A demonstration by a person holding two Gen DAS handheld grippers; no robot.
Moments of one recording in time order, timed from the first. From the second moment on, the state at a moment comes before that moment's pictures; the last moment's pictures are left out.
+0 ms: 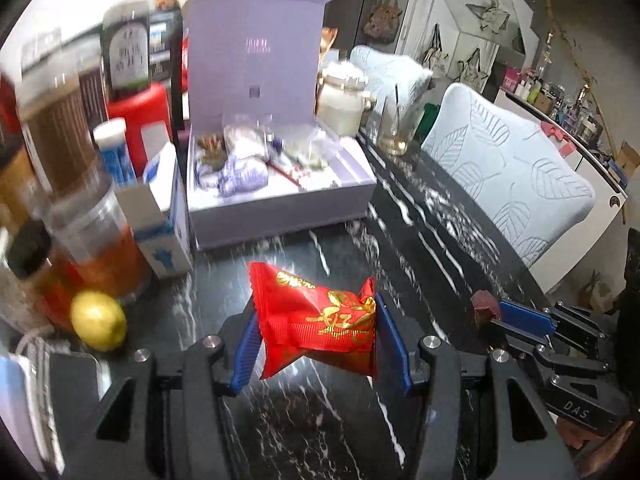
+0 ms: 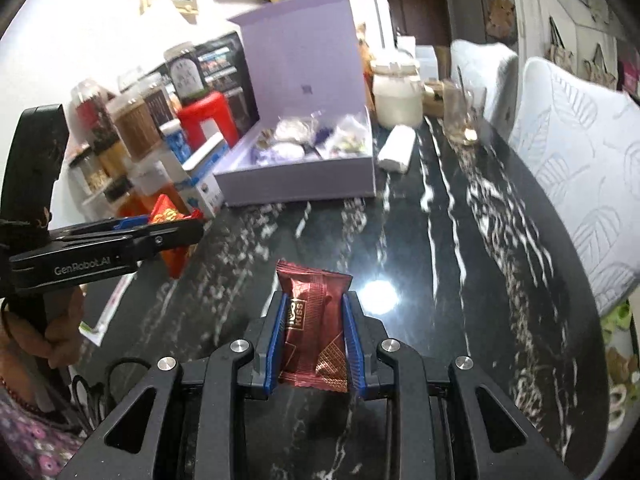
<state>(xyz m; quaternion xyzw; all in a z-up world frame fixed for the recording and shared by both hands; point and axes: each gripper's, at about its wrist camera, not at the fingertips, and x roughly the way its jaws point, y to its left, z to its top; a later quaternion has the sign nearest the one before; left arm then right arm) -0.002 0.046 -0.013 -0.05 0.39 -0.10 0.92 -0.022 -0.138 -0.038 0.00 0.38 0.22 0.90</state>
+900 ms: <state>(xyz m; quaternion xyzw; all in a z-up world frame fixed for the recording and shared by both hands) 0.066 0.046 0.107 0.00 0.22 -0.08 0.97 0.053 -0.114 0.079 -0.01 0.22 0.28 0.93</state>
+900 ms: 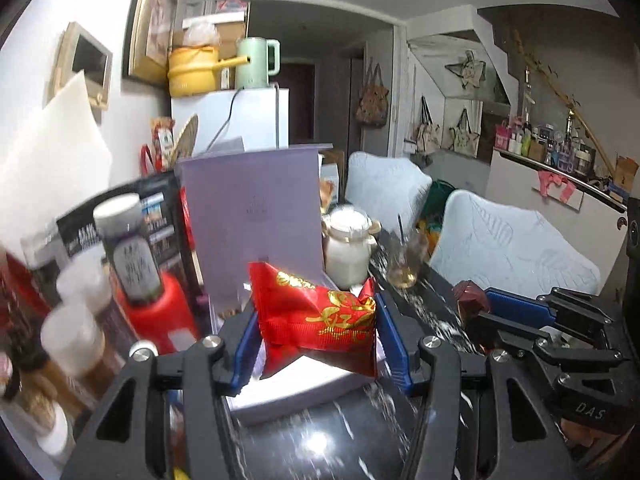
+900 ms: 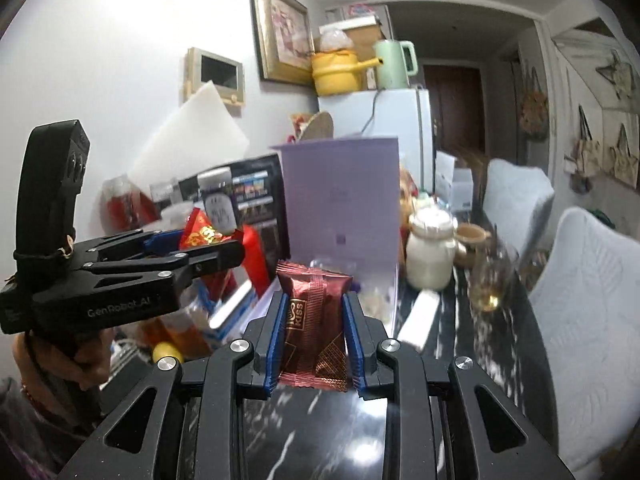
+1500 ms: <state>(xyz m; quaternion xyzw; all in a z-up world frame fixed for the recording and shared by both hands) 0.179 0.055 0.084 -0.01 0.25 -0.06 0.97 0.163 -0.091 0.088 -0.04 0.21 0.27 0.94</state>
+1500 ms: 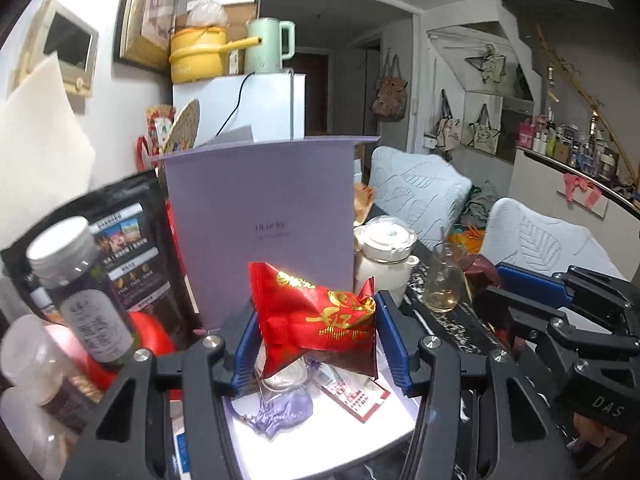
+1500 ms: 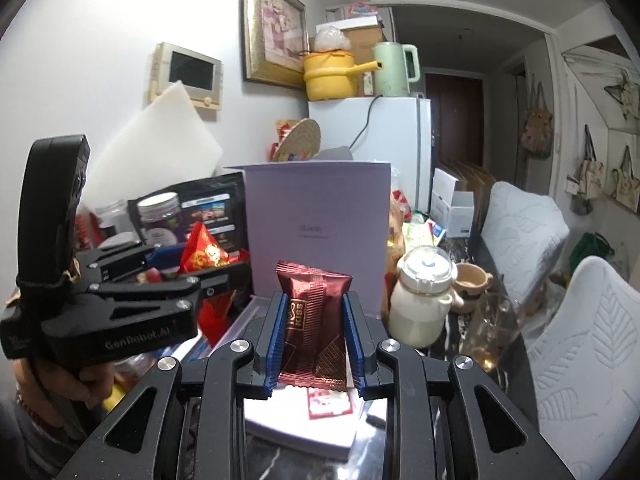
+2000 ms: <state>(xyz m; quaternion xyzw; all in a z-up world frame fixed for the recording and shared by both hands) 0.246 0.065 0.016 -0.01 0.32 -0.03 0.95 0.240 -0.064 0.021 -0.04 0.30 0.27 0.91</state>
